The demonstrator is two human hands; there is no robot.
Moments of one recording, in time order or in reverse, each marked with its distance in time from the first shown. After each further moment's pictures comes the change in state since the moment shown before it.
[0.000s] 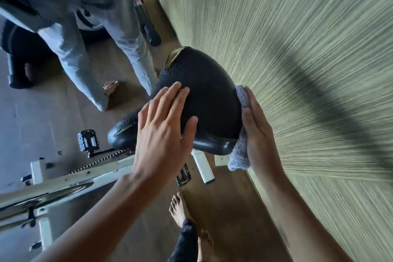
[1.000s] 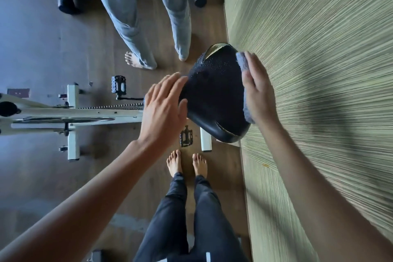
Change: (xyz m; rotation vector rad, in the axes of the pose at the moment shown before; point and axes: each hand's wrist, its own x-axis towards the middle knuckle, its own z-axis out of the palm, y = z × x) left_hand -0.004 -0.002 -0.041 -0.031 -0.047 -0.382; right_hand 0.092 -0.050 0.019 -0.548 -0.293 -0.178
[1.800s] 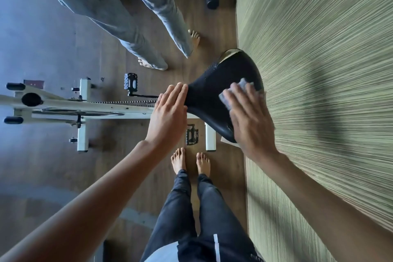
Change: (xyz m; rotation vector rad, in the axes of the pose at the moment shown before) left_hand -0.016 -0.026 0.002 0.075 -0.104 0.003; right_hand -0.063 -0.005 0.012 -0.641 -0.083 -0.409
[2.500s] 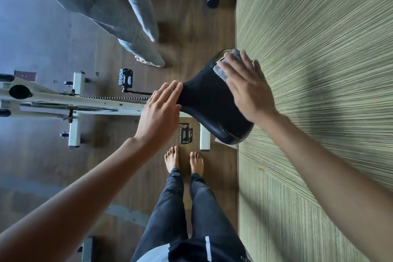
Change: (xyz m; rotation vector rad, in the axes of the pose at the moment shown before) left_hand -0.001 -0.004 -0.001 -0.024 0.052 0.016; right_hand 0.079 0.032 -0.006 -0.035 -0.054 -0.164
